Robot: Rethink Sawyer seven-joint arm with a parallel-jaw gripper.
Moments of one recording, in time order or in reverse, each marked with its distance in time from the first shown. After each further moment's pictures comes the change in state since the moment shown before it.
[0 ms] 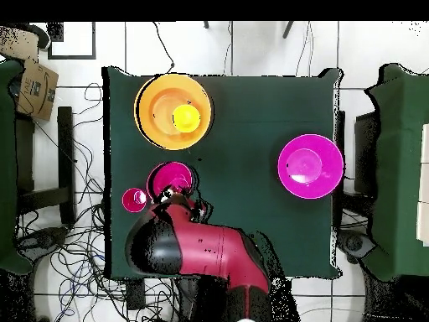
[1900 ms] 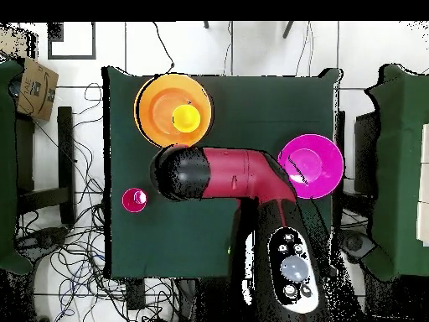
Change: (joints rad) arm -0.219 0.148 0.264 -0.302 -0.100 0.455 -0.003
